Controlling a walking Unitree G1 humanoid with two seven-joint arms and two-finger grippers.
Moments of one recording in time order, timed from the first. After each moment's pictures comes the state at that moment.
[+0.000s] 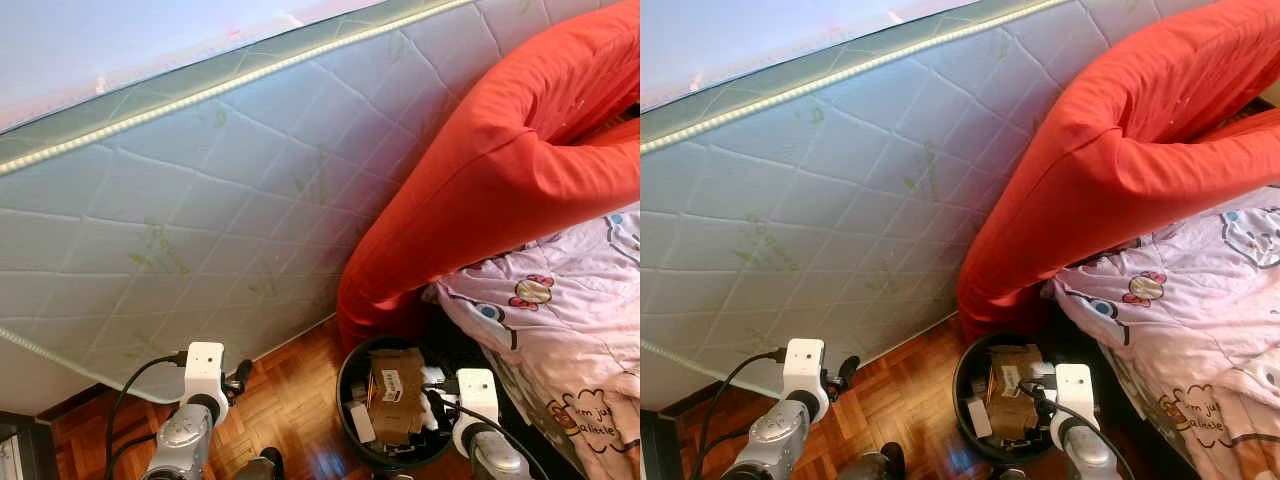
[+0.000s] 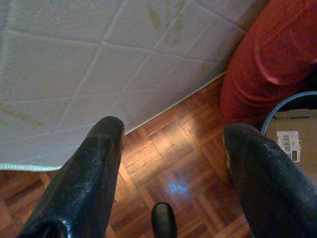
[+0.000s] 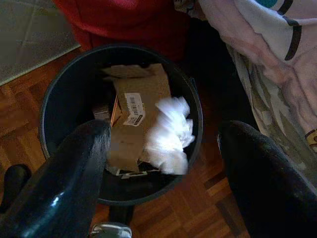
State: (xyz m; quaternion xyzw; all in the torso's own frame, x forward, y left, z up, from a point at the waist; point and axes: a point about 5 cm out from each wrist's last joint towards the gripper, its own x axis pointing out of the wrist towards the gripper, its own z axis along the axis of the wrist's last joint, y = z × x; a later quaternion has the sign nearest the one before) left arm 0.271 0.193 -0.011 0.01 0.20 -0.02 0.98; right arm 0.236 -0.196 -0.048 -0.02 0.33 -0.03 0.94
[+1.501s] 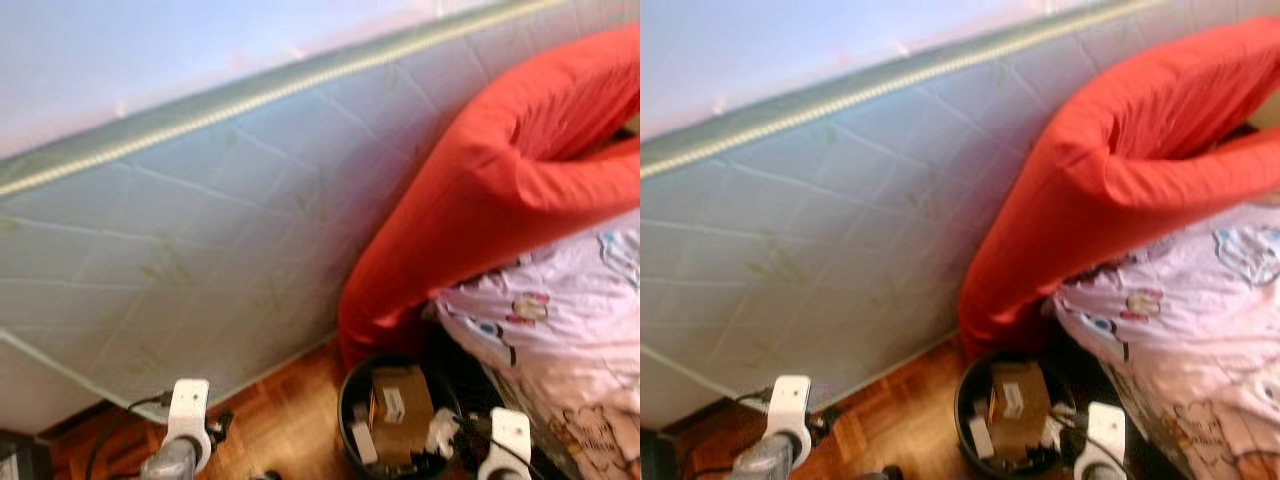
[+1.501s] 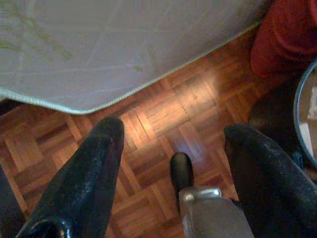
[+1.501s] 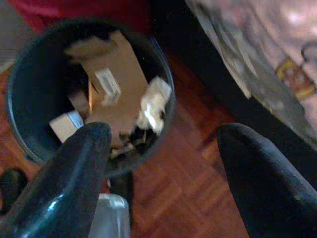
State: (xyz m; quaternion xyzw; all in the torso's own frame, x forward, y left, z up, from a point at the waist) left arm 0.235 0.214 -0.045 0.02 0.33 0.02 0.94; right arm 0.193 -0.221 -0.071 0.05 0.39 -0.12 0.91
